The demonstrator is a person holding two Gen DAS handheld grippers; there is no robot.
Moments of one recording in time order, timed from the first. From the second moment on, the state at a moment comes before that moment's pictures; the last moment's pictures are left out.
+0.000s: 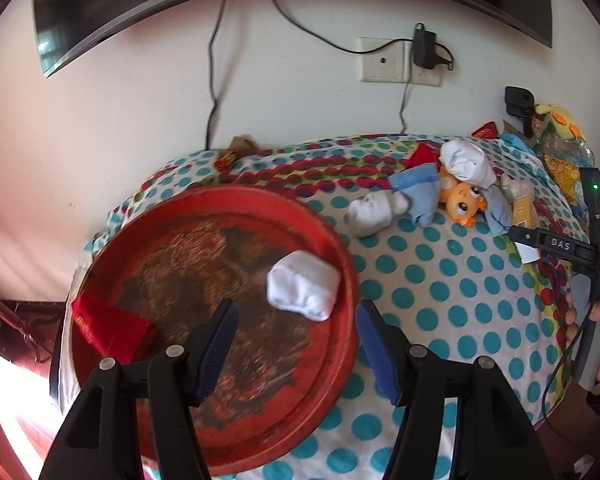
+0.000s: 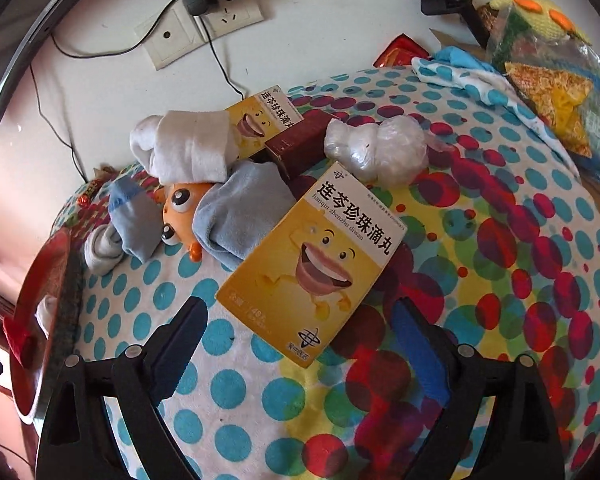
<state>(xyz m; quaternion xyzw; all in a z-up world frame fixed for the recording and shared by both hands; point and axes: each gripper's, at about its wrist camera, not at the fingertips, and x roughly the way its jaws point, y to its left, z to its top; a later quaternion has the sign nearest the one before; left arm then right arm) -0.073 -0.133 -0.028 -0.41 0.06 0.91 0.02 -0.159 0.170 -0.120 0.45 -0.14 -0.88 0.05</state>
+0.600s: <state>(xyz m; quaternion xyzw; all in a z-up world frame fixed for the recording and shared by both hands) -0.217 -0.055 -0.085 -0.50 0.15 0.85 0.06 -0.208 0.207 -0.121 0.43 -0.04 -0.90 0.01</state>
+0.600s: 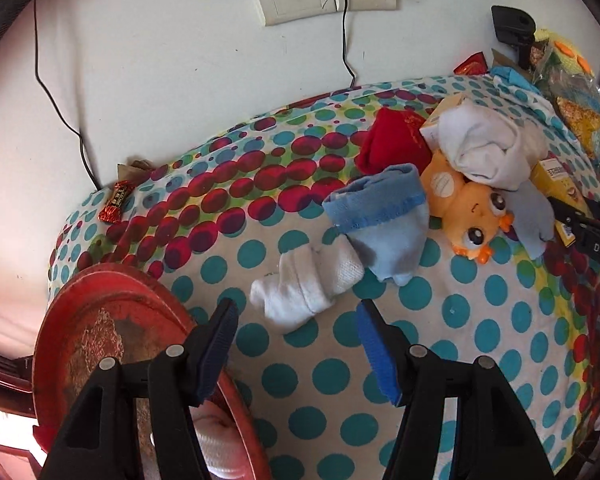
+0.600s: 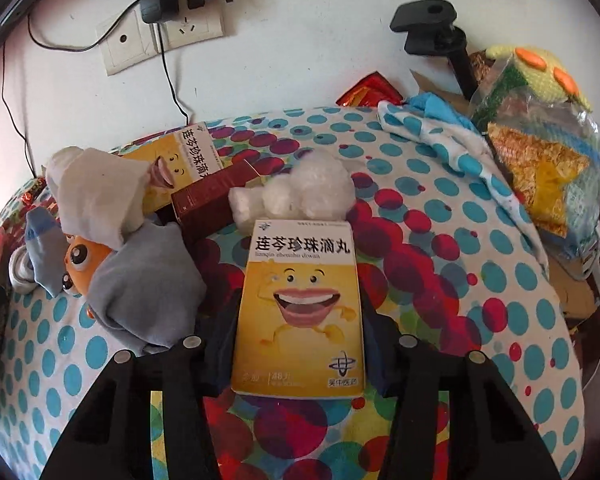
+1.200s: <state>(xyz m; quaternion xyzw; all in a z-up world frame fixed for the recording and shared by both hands) -0.230 -0.058 -0.103 -0.51 0.09 0.85 0.06 -0.211 0.191 -0.123 0.44 0.00 -0.90 0.01</state>
